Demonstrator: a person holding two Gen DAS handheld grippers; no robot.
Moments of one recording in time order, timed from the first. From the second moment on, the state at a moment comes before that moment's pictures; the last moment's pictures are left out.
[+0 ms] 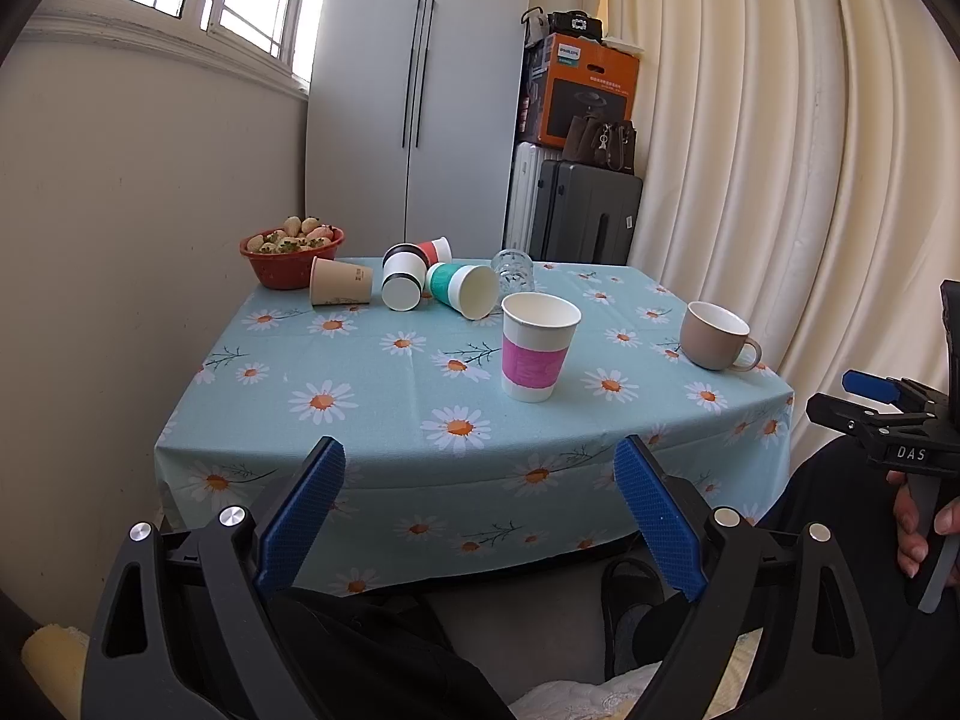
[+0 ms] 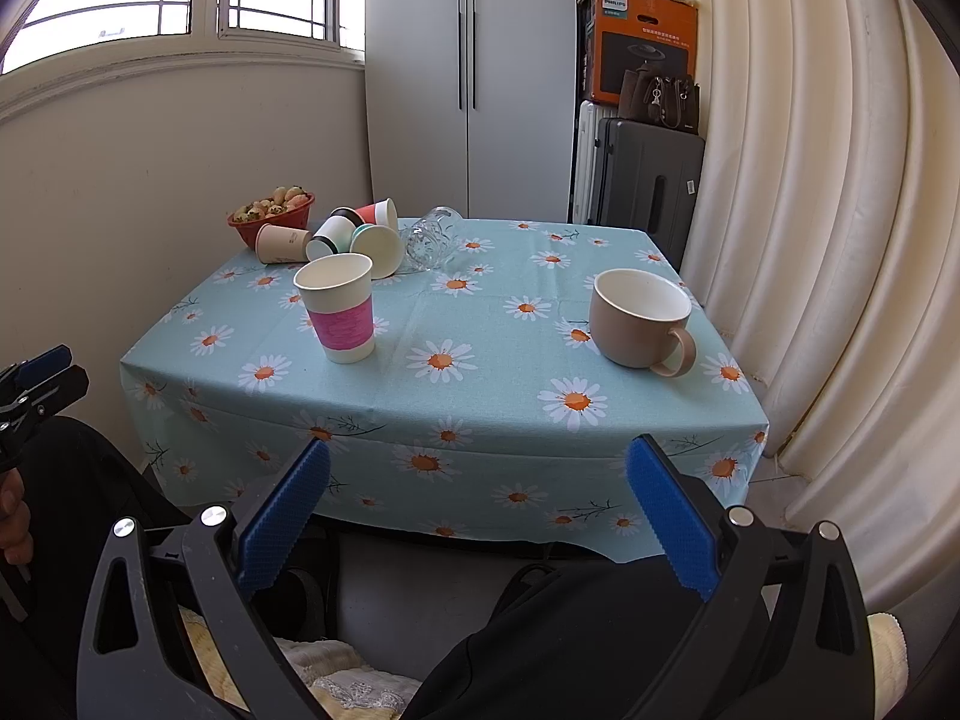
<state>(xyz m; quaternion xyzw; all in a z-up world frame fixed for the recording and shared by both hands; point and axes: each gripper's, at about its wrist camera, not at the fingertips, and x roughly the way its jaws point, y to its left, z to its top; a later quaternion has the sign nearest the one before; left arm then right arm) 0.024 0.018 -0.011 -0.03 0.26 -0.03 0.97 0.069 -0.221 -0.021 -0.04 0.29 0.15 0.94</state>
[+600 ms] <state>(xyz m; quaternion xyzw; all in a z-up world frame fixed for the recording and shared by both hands) 0.023 0.019 -0.011 -0.03 0.25 -0.03 0.97 0.070 -0.221 -0.020 -0.04 0.29 0.15 0.94</state>
